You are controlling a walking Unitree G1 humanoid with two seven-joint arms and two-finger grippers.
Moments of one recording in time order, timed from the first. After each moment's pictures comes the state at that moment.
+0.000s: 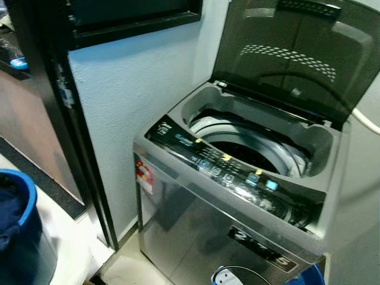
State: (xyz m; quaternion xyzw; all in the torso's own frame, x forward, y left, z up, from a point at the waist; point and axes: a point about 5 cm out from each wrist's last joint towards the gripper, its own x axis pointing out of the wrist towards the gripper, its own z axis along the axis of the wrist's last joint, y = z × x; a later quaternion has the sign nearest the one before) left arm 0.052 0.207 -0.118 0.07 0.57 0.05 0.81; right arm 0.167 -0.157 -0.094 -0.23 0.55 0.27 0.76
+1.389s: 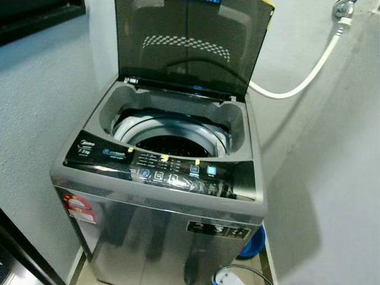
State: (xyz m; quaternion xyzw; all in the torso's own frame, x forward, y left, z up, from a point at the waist) left arm 0.039 0.211 -0.120 0.08 0.60 0.05 0.80; right arm 0.170 -0.146 -0.093 -0.25 0.56 0.28 0.74
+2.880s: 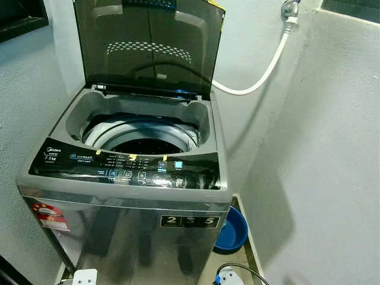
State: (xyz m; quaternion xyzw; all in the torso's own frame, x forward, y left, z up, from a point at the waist) left arm 0.132 0.210 -0.092 0.03 0.40 0.10 0.91; right arm 0.163 -0.144 -0.096 -0.07 0.60 0.14 0.78
